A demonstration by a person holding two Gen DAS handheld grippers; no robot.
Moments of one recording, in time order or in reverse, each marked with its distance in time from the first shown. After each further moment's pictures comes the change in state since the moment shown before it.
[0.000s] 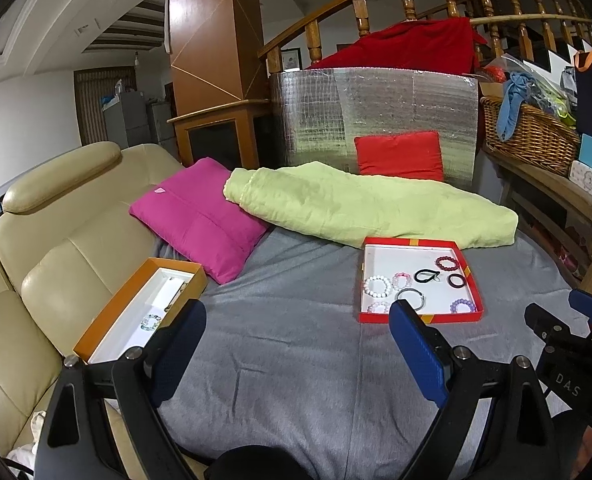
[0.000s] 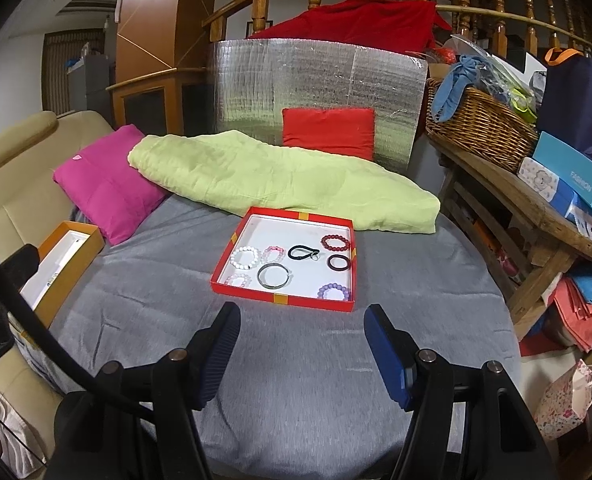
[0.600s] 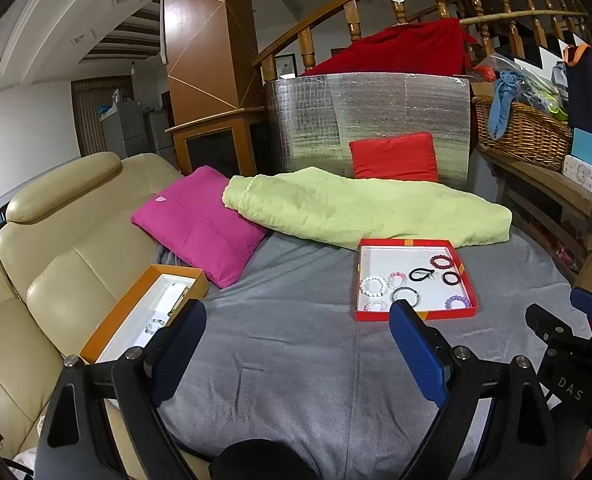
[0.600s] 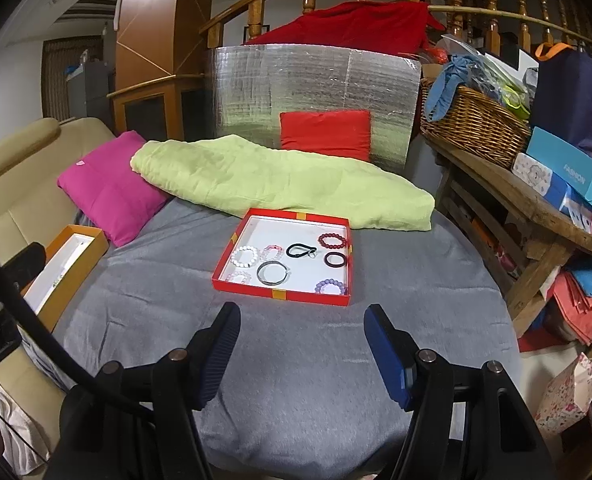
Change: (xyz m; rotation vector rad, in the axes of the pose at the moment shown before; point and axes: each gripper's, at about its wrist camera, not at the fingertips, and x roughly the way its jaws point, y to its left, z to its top) left arm -0.022 -0.006 -0.004 0.022 -0.022 0.002; right arm -0.021 -0.008 -0.011 0.012 -0.015 0.007
